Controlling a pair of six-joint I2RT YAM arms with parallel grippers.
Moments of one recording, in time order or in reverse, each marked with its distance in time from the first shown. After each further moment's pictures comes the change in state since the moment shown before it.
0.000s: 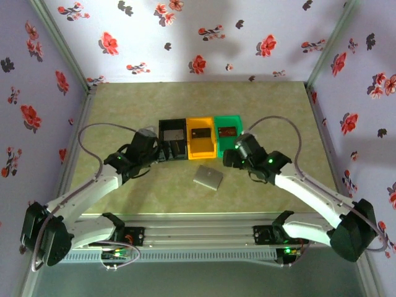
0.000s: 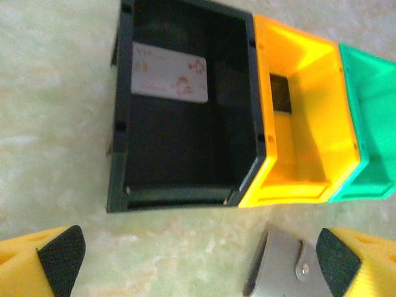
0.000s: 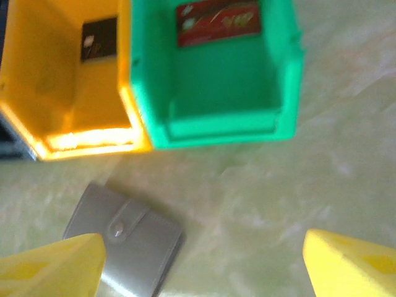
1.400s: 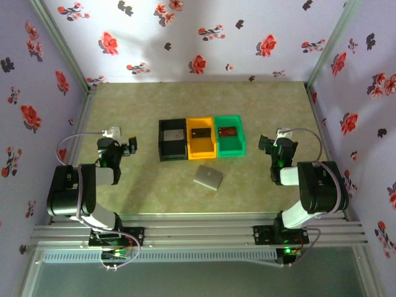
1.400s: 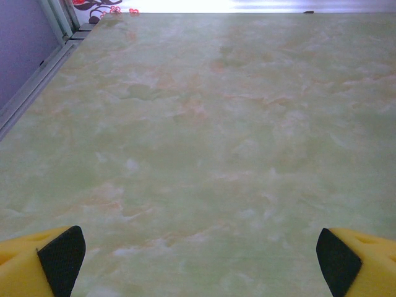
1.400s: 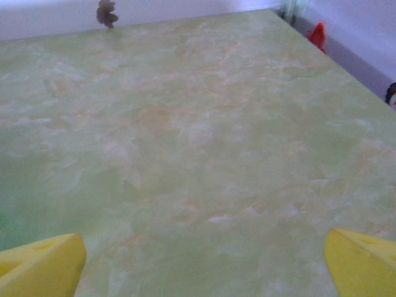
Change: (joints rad) left arm 0.671 0.412 -0.399 1.189 0.062 0.740; right arm -0.714 0.417 -0.473 1.431 -0.020 -0.563
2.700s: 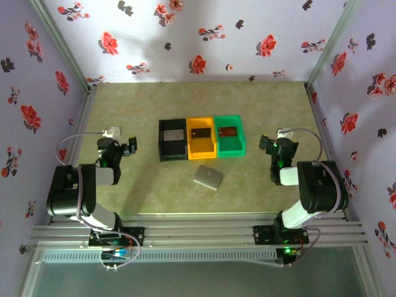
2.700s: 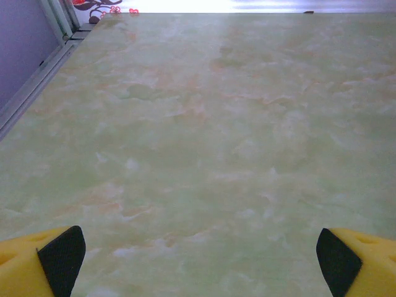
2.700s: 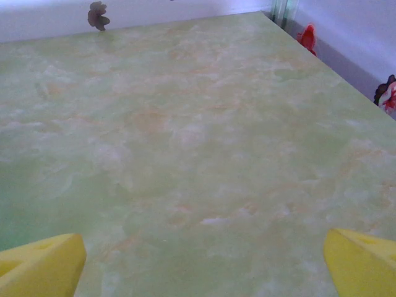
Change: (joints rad) left arm 0.000 0.001 0.000 0.003 0.001 0.000; right arm 0.004 0.017 -0.006 0.039 0.037 0.003
